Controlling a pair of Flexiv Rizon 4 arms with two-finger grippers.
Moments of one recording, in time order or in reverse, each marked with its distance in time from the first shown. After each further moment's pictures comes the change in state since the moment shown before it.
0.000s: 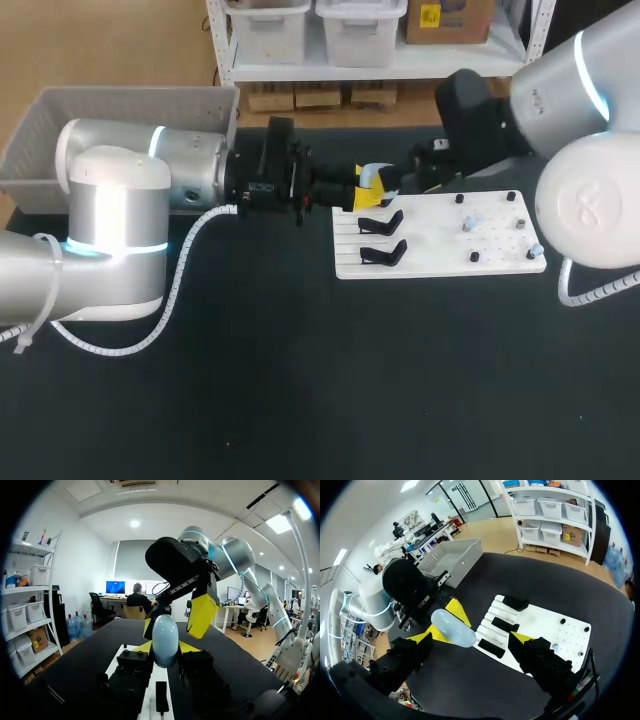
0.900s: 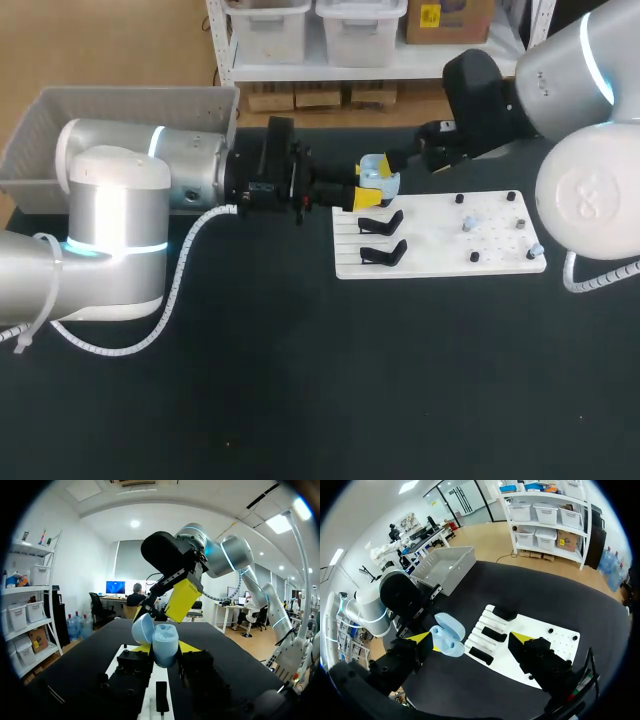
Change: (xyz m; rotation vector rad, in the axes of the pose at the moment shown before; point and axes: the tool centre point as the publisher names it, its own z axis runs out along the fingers) left arm 0.000 0.000 0.000 0.000 0.000 0.000; right arm -0.022 -0.013 -0.013 0.058 -0.039 -0.013
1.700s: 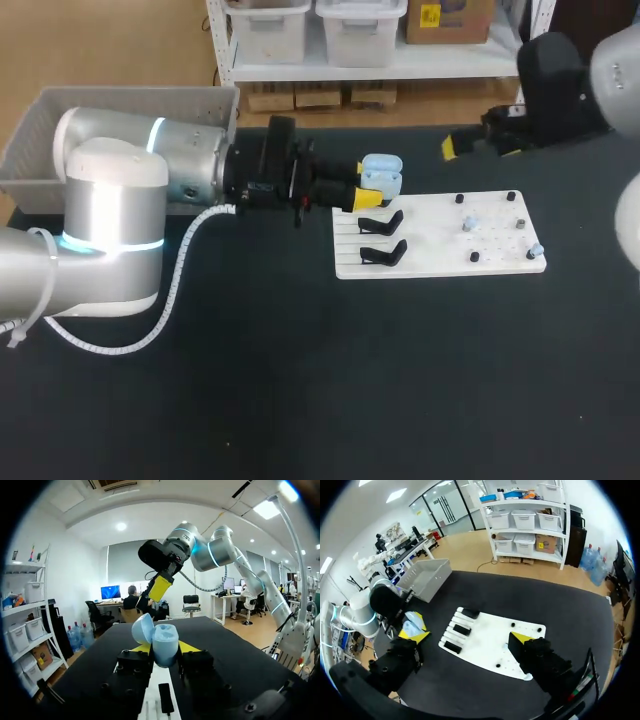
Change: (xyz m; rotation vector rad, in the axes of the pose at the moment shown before) left arm -0.007 -0.007 0.000 0.029 0.027 0.134; right arm 0.010 -0.059 -0.063 0.141 -0.063 0.062
